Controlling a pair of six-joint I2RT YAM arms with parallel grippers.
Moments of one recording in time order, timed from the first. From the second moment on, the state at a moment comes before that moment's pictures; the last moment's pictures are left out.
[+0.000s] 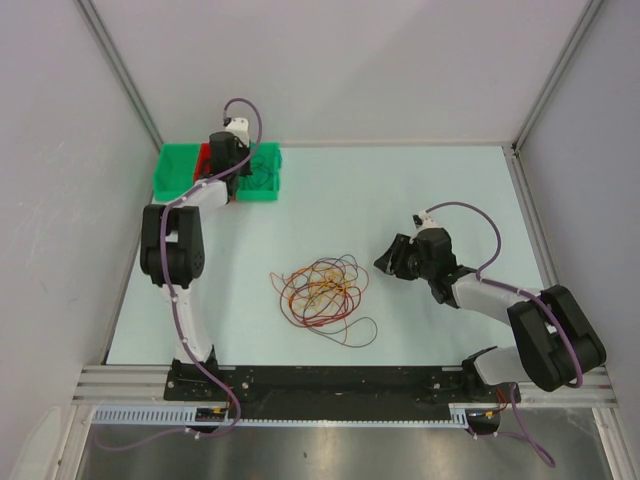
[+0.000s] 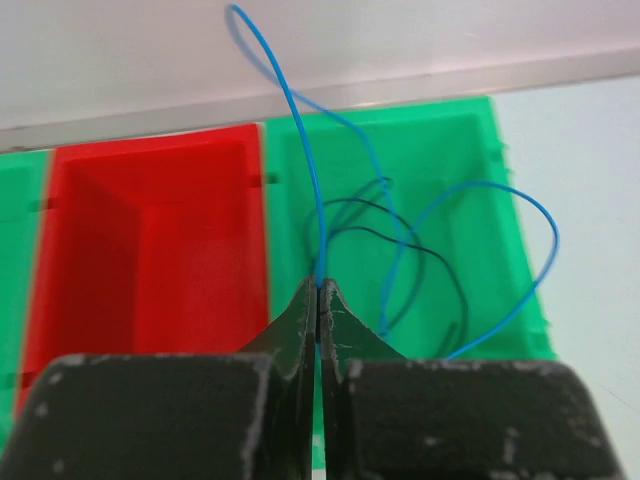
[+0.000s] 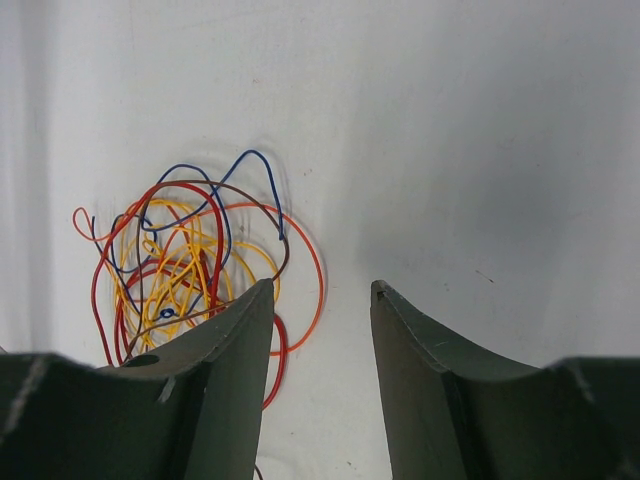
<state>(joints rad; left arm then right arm) -0.08 2.07 1.50 0.18 -0.01 0.08 0.43 1.37 0.51 0.27 -0.19 0.66</state>
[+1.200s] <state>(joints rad) -0.23 2.09 1.45 0.35 -0.42 0.40 0.42 1.38 0.51 0.28 -0.21 0.66</state>
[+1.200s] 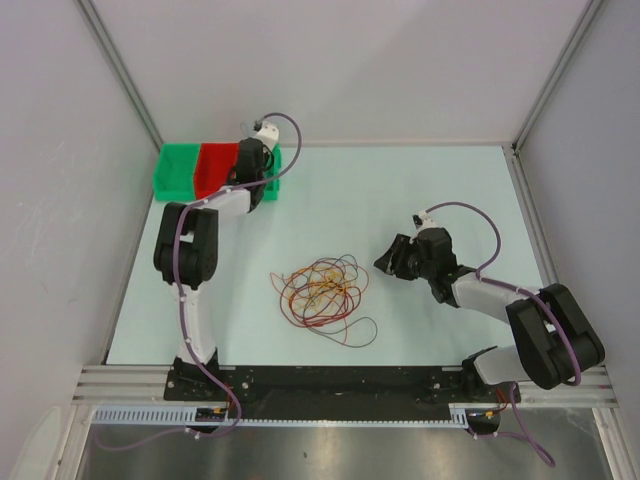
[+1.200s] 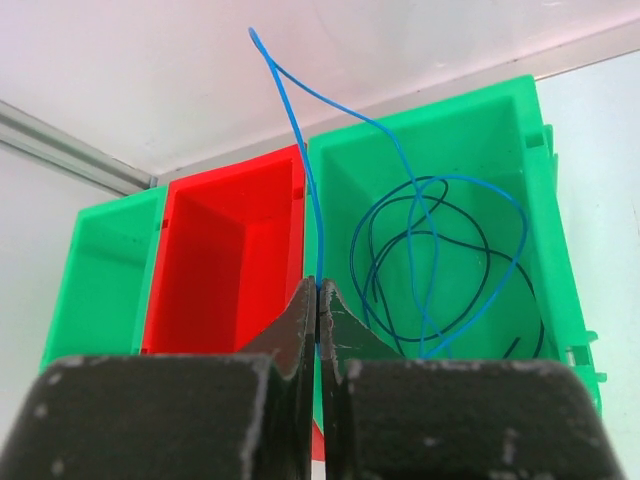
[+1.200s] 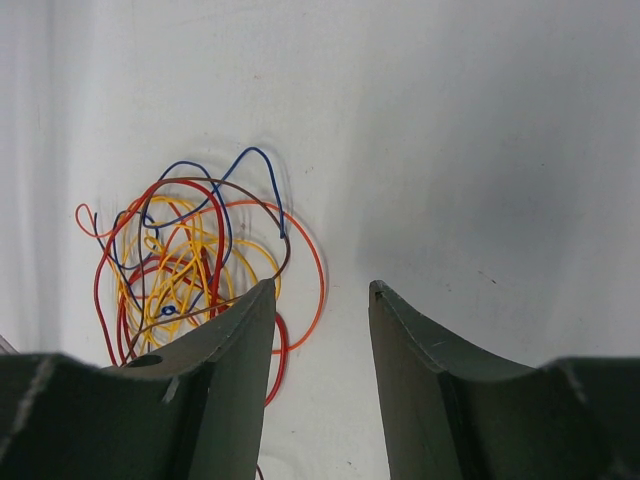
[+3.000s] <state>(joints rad) -0.09 2.22 1.84 -0.30 0.04 -0.11 0.41 1.38 0.50 0.29 -0.23 0.66</state>
